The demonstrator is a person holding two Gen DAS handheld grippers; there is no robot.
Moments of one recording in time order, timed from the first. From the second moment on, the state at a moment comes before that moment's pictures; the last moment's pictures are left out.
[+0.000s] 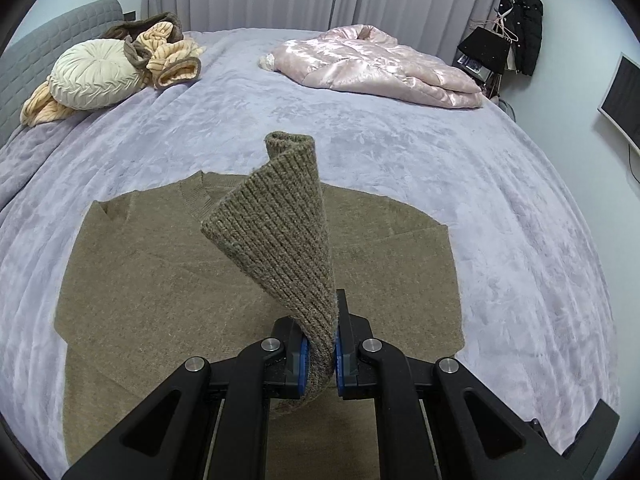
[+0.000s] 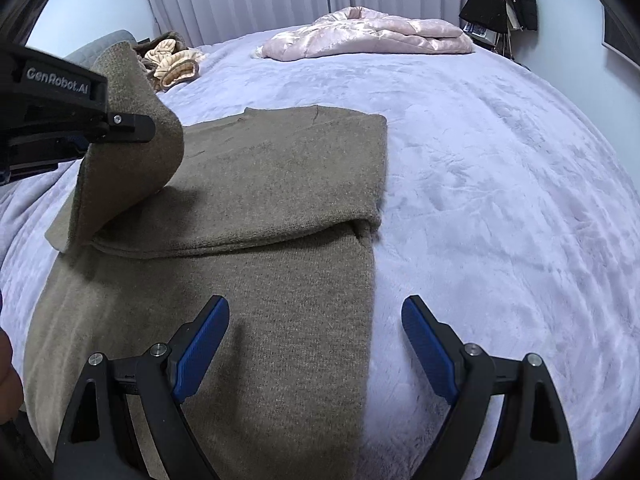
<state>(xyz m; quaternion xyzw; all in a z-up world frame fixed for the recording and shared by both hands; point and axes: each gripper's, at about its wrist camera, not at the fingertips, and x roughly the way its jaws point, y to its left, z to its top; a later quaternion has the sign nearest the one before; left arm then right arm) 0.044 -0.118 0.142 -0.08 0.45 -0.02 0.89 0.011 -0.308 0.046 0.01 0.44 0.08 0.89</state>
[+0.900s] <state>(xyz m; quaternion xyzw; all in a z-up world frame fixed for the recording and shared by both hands) 0.078 -0.167 0.106 -0.06 0.51 -0.07 0.86 -0.001 -0.328 0.039 0.04 0.44 0.07 0.89</state>
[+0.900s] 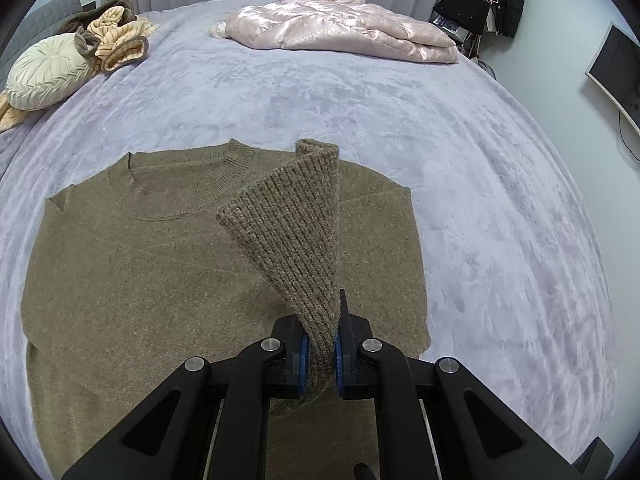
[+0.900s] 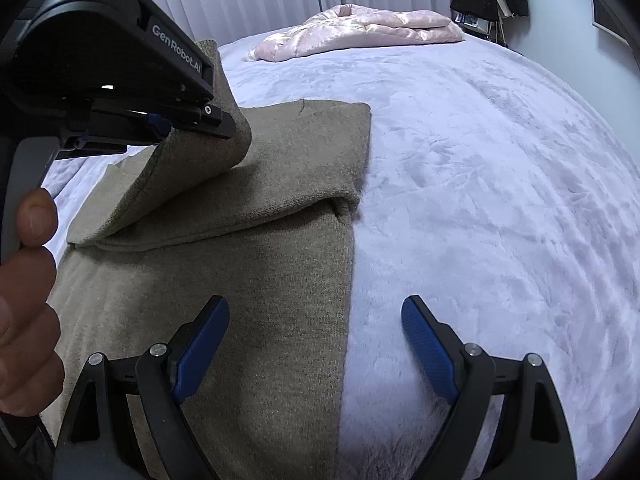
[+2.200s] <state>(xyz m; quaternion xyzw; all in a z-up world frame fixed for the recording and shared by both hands) 0.074 -0.180 0.062 -0.06 0.56 -0.11 0.82 -0.030 -0.352 0.037 0.03 0.46 0.07 0.89</state>
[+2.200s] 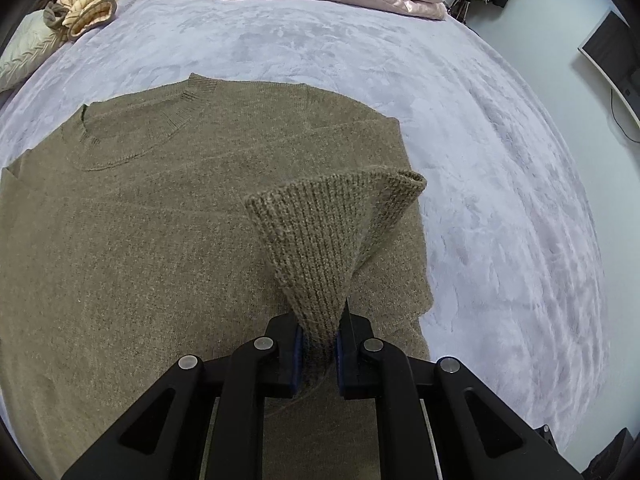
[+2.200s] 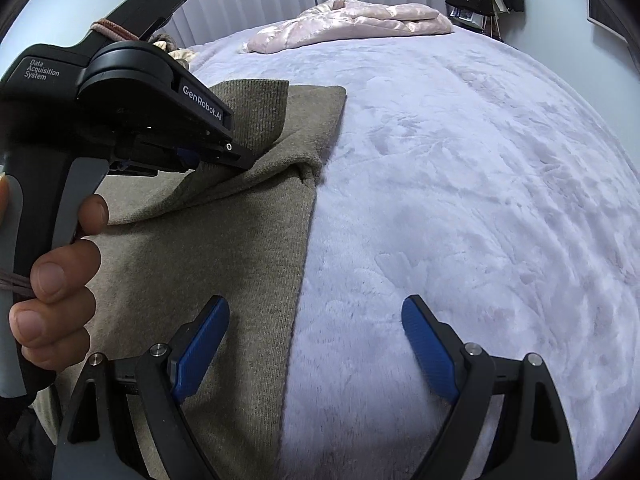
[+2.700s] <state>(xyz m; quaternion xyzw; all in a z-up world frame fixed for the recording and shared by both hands) 0.044 -0.170 0.087 -0.03 0.51 -0.11 0.86 -0.042 -0.362 0.050 0.05 0.46 0.05 0.88</state>
